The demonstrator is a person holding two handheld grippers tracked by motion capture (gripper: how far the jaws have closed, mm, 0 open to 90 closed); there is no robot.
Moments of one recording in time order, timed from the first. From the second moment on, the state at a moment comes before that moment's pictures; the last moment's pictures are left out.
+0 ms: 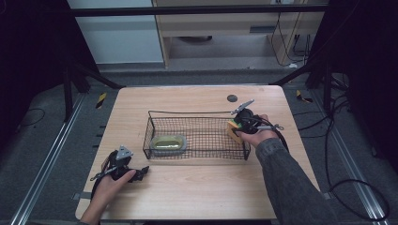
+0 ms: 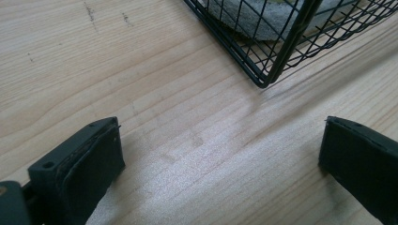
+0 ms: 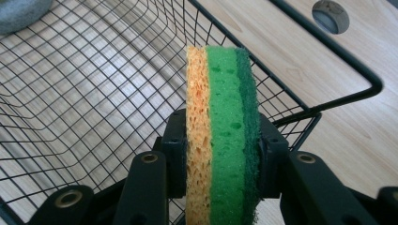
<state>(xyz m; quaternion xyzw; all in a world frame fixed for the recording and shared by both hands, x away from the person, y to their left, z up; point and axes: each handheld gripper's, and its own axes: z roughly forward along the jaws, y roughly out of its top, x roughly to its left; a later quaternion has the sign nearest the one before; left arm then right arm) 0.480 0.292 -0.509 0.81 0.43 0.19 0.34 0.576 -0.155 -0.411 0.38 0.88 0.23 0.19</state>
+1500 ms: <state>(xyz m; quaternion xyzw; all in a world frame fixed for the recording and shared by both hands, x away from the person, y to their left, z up) 0.480 0.292 -0.509 0.82 0.43 0.19 0.34 0.560 -0.123 -0.408 0.36 0.89 0.24 0.15</state>
